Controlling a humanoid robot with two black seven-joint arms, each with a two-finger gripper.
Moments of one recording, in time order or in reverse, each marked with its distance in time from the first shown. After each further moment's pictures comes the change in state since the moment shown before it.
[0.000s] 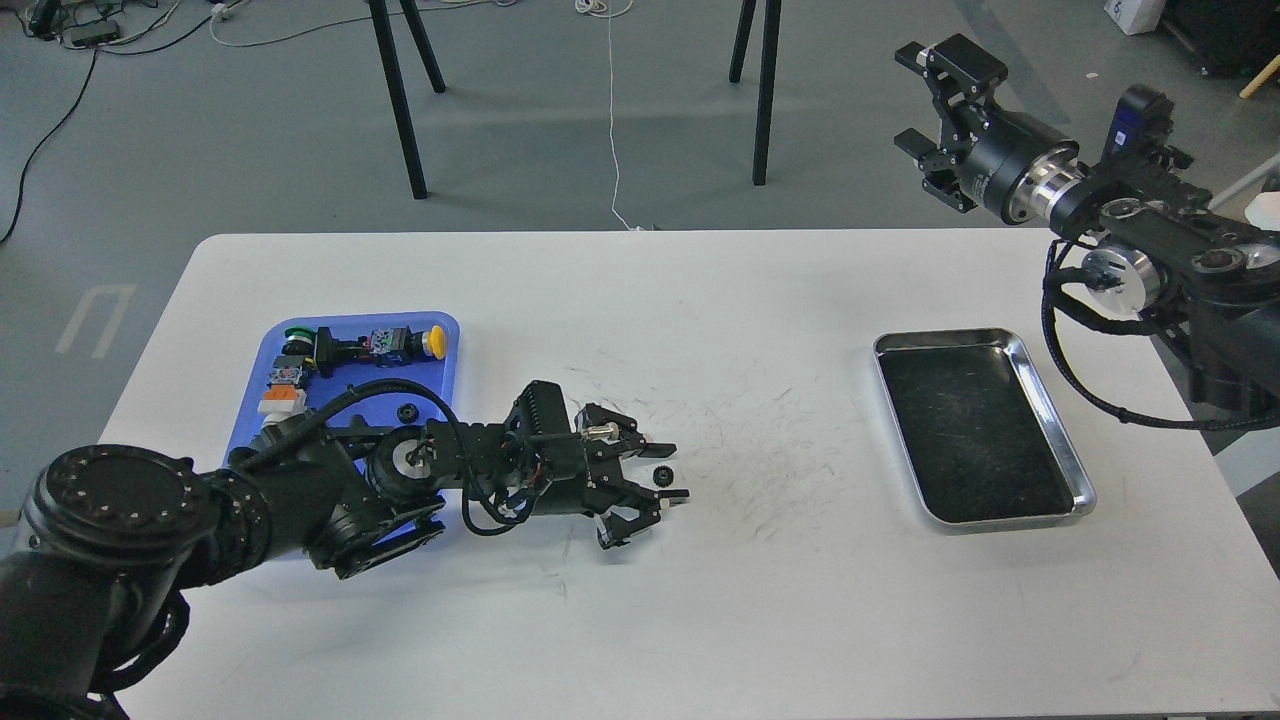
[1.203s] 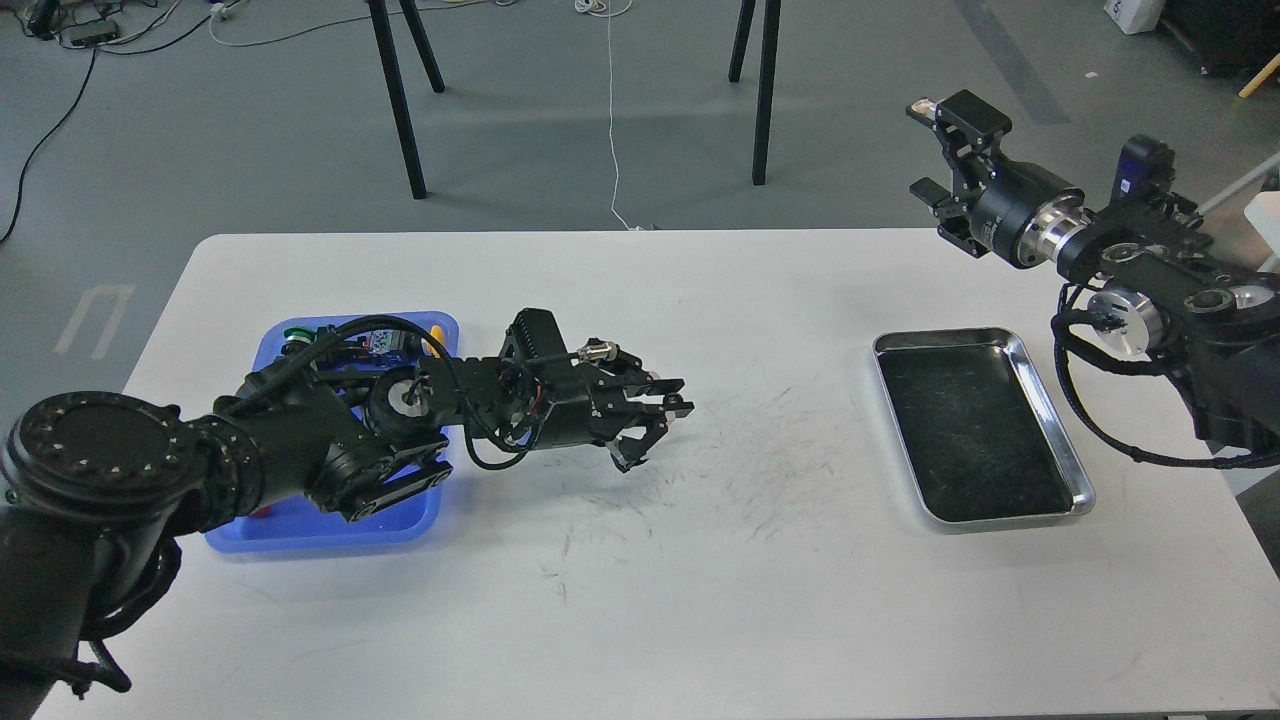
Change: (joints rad) left arm -0.140 0.027 0.007 -0.039 -0.204 -0.029 0.001; right arm -0.085 0.005 -0.031 -0.043 -0.008 -0.003 0.005
